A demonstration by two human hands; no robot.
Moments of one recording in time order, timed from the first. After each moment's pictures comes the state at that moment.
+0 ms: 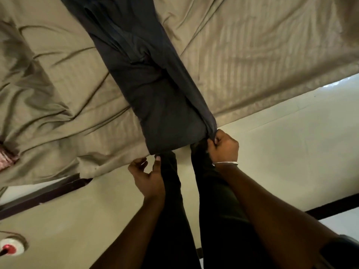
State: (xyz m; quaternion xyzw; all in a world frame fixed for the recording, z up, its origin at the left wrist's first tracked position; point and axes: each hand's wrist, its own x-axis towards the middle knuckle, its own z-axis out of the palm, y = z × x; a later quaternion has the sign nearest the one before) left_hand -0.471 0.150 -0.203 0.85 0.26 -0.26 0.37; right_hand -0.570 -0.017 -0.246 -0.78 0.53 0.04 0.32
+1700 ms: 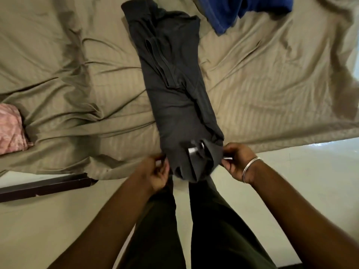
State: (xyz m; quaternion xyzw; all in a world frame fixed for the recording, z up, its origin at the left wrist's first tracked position) left_hand -0.361 0.121 -0.159 0.36 0.62 -0.46 0.51; right_hand -0.485 -0.083 -0.165 -0.14 0.68 0.13 0.71
